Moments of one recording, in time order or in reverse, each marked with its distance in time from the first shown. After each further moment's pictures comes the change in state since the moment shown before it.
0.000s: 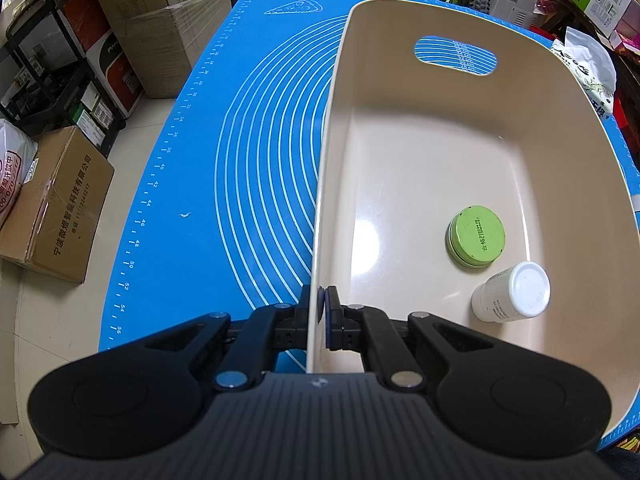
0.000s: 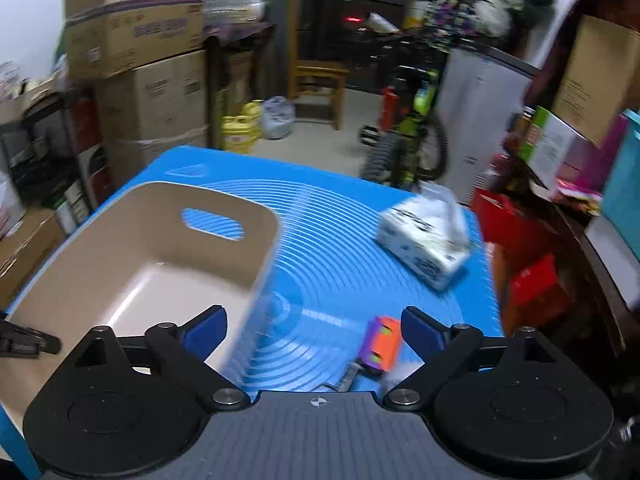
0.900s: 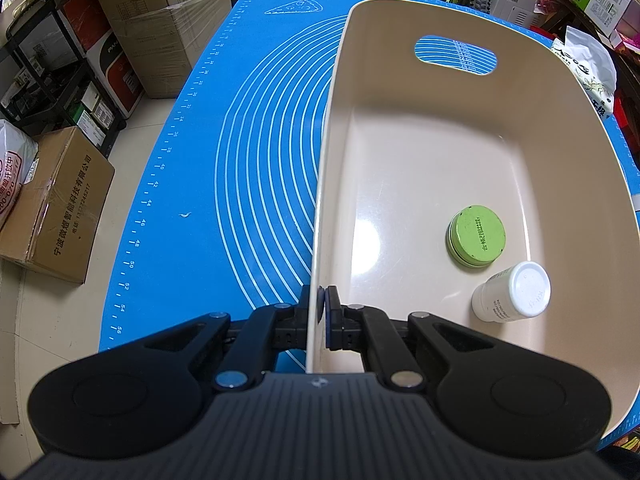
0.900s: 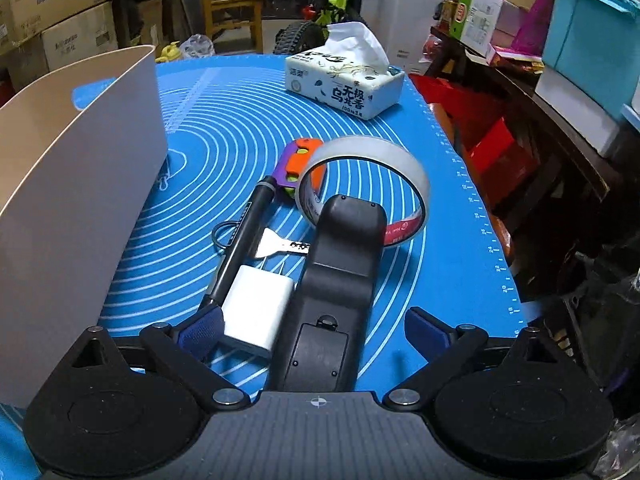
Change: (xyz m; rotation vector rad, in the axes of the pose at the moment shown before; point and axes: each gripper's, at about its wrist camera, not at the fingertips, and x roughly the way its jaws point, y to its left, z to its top) left arm 0.000 0.001 0.000 0.000 0.001 -0.001; right arm 0.059 -0.038 -0.125 0.208 0.198 -0.120
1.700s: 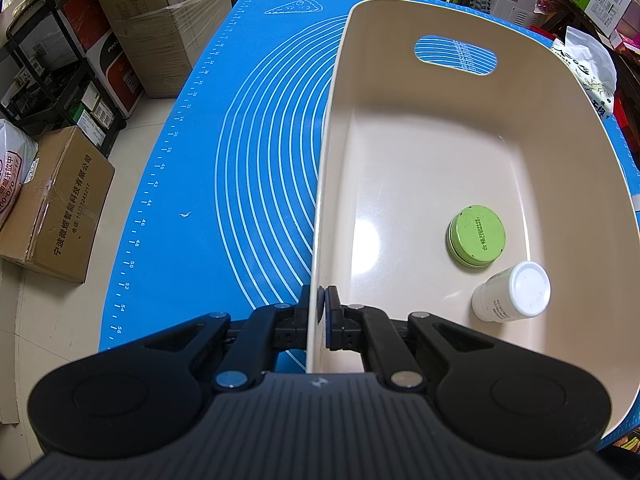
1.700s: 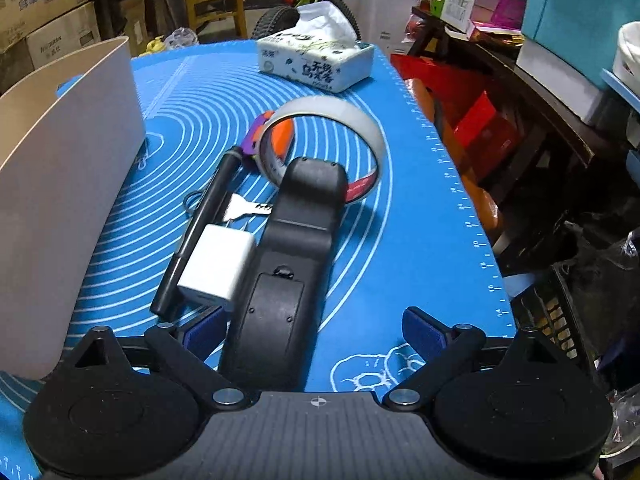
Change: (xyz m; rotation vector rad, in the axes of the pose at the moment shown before) left arm 0.000 0.000 0.000 0.000 0.000 0.000; right arm -0.008 -0.019 -0.021 0.034 0.049 -0.015
